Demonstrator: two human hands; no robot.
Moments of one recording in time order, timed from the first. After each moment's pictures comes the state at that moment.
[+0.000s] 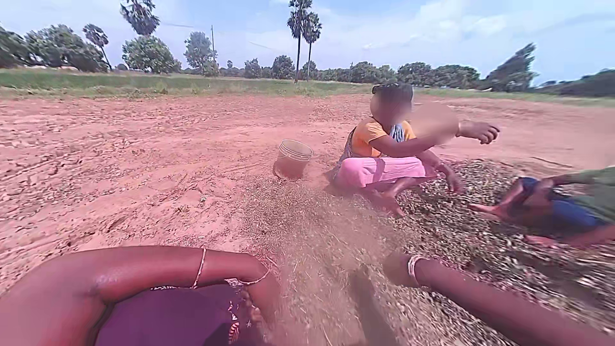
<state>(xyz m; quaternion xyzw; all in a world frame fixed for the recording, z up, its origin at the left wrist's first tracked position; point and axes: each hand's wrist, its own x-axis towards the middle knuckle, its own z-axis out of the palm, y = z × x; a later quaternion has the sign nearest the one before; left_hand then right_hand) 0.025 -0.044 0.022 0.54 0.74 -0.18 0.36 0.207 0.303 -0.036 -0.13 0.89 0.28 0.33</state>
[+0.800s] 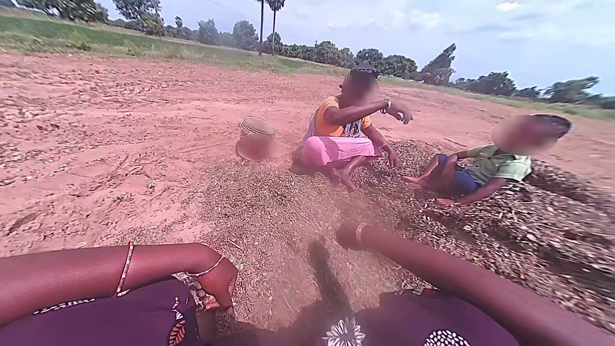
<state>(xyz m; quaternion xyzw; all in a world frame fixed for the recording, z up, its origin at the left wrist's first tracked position) -0.013 -0.027 -0.012 0.53 0.64 -0.19 0.53 0.182 0.280 -0.015 0.09 0.87 0.12 0.48</state>
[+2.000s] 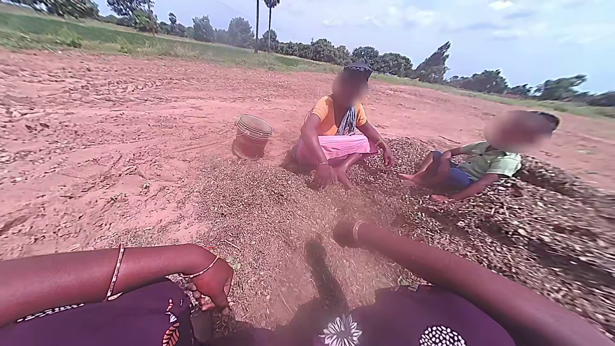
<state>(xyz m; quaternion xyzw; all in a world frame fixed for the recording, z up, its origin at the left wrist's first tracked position) -0.015 -0.024 -0.010 0.53 0.62 -0.21 0.54 0.184 0.283 -0.015 0.09 0.87 0.11 0.47</state>
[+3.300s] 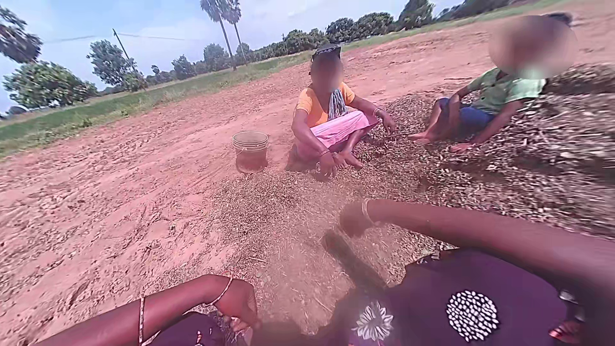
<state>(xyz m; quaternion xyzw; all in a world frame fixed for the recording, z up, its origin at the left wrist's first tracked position) -0.023 -0.025 -0.007 0.54 0.60 -0.22 0.55 0.186 0.281 -0.006 0.04 0.93 0.00 0.37</state>
